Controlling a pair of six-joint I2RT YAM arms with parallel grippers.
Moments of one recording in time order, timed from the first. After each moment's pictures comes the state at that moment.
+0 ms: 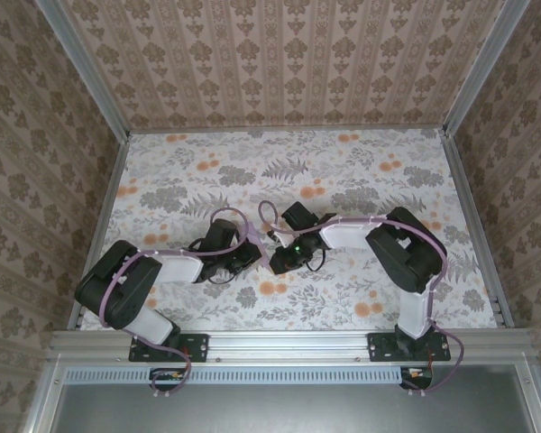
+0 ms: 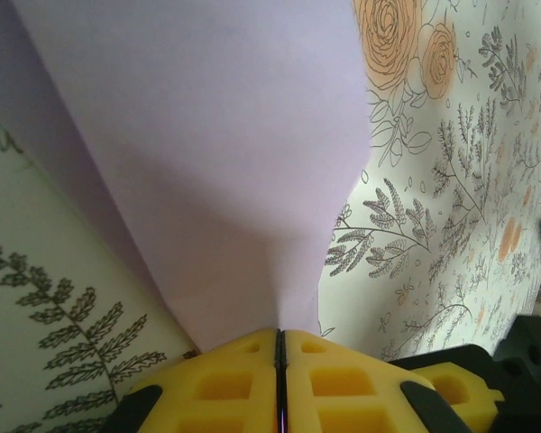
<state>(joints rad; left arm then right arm) -0.63 1.52 0.45 0.27 0.34 -1.09 0.71 1.87 1.02 -0.33 -0.57 0.29</state>
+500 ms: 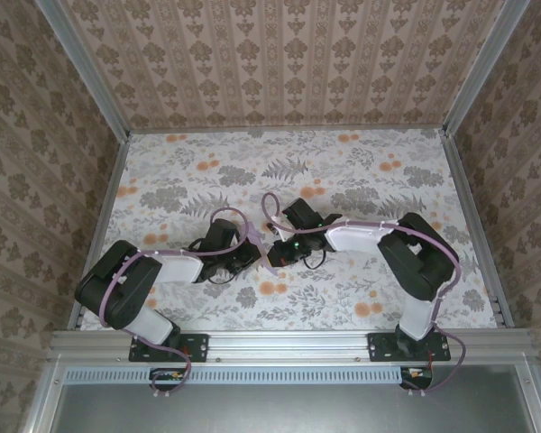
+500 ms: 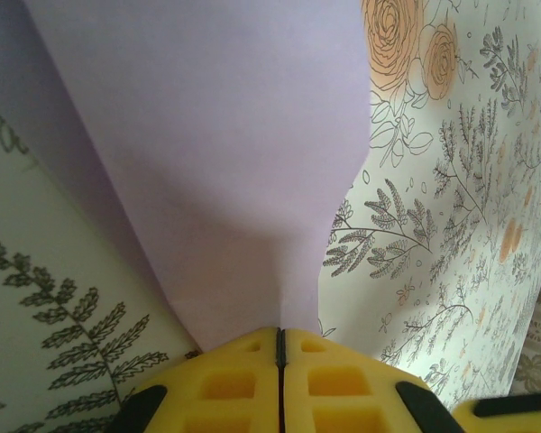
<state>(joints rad) -0.63 1.52 0.45 0.26 0.34 -1.09 0.71 1.84 1.02 -0.22 -0.58 0.40</state>
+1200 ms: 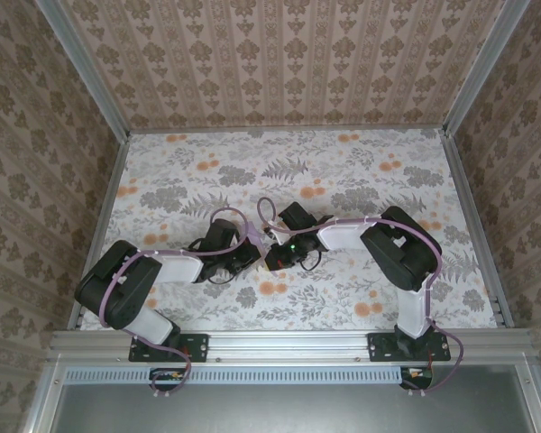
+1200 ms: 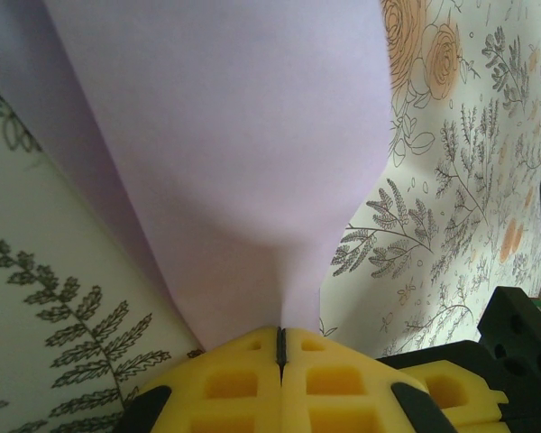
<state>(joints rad) -0.63 1.52 0.45 0.26 0.34 -1.09 0.71 1.93 1.04 -0.20 -0.62 0.38</state>
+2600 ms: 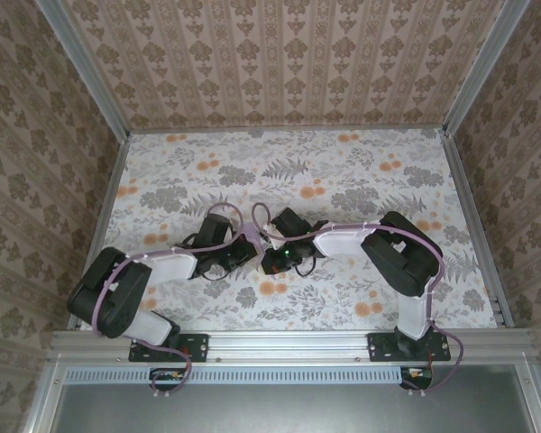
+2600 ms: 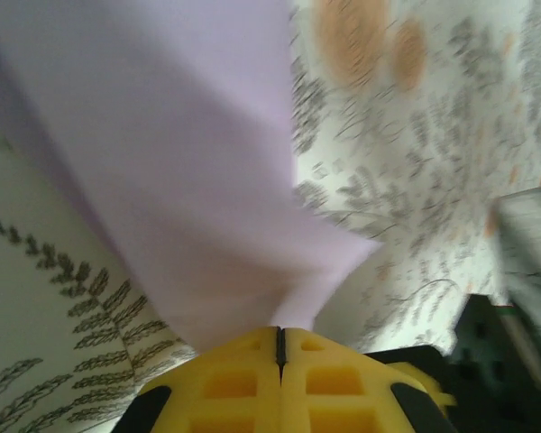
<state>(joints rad) -0.56 1.44 0.50 0.12 0.43 -0.98 0.78 1.90 1.02 -0.18 -0.49 0.45</state>
